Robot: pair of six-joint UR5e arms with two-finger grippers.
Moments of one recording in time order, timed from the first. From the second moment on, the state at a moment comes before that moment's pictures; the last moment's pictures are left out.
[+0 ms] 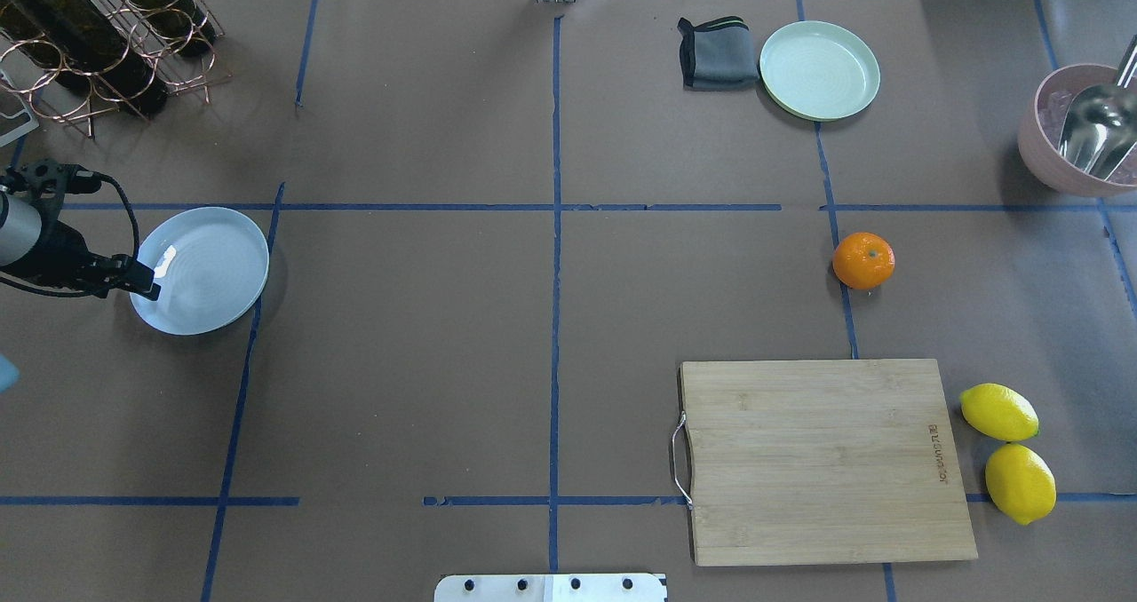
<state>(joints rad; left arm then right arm) -0.94 -1.62 -1.52 -2.21 -2.24 -0.79 1.49 -1.56 1.63 -1.53 2.44 -0.08</state>
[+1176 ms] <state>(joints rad) -0.85 -1.93 -1.61 -2.21 -2.37 -1.17 1.48 -1.57 1.63 -1.52 2.51 -0.09</state>
